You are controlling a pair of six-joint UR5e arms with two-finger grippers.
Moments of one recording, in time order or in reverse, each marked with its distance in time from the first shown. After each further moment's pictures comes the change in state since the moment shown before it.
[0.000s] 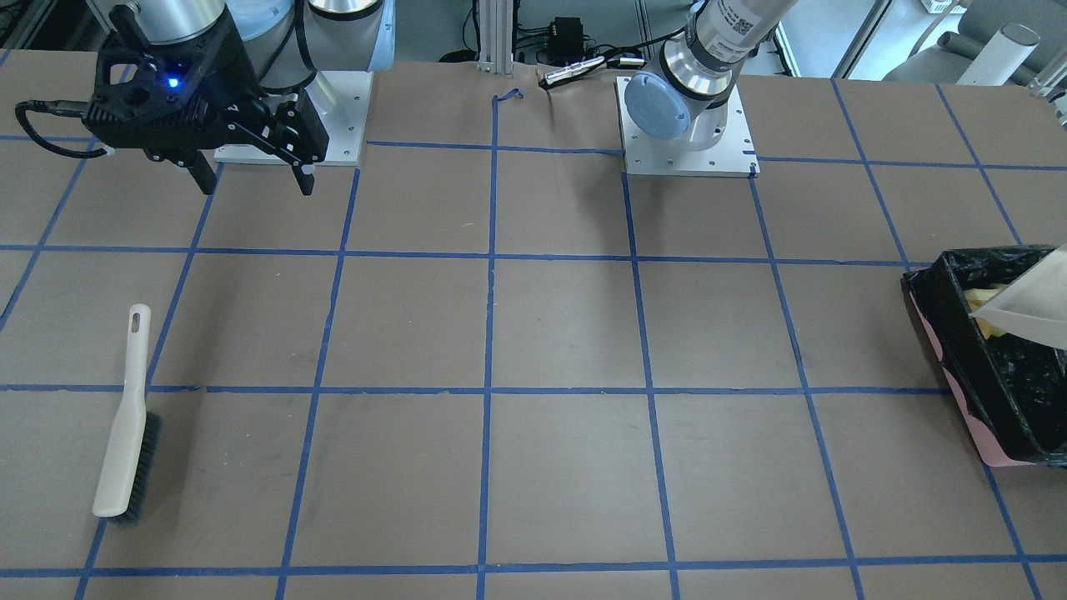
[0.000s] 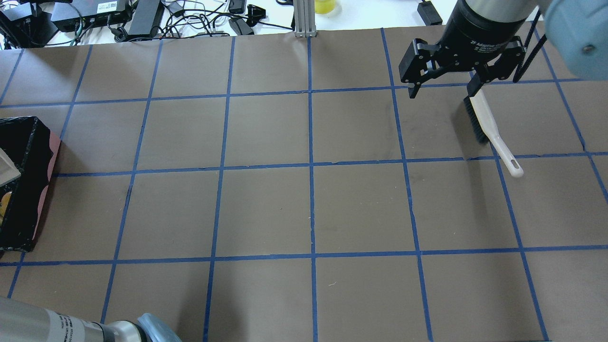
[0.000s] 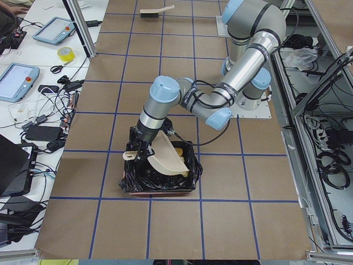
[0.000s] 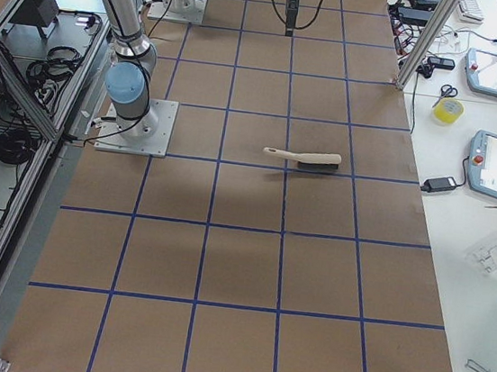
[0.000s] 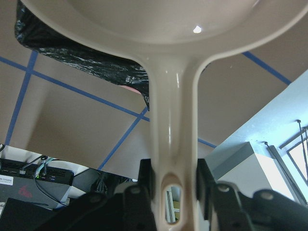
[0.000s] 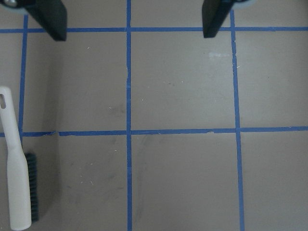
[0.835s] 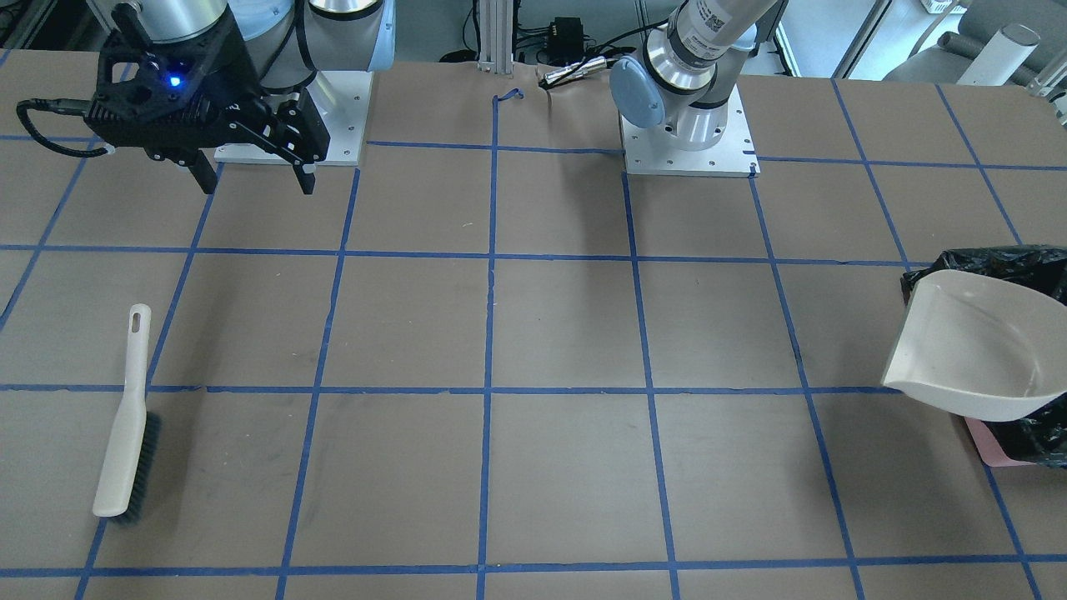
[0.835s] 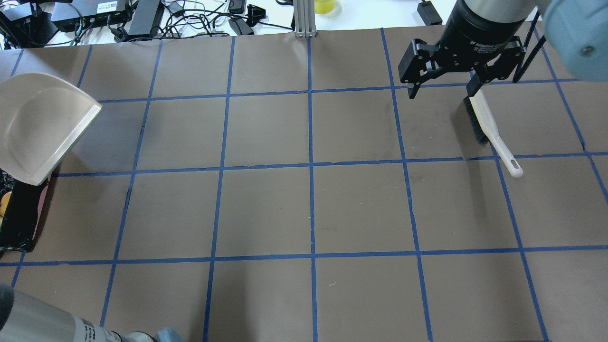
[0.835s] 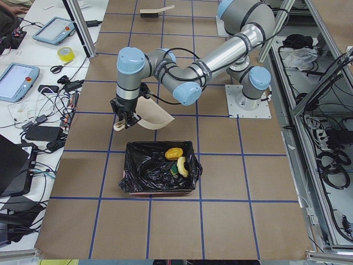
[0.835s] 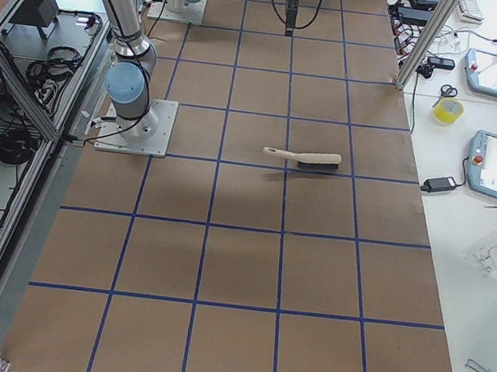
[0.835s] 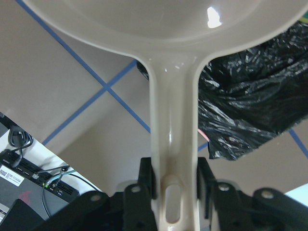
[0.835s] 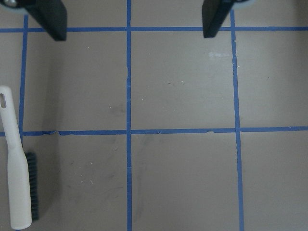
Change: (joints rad) left arm -0.251 -0.039 0.114 -0.279 0.055 -0.614; right arm 0.002 -0.001 0.001 -0.003 -0.002 0.000
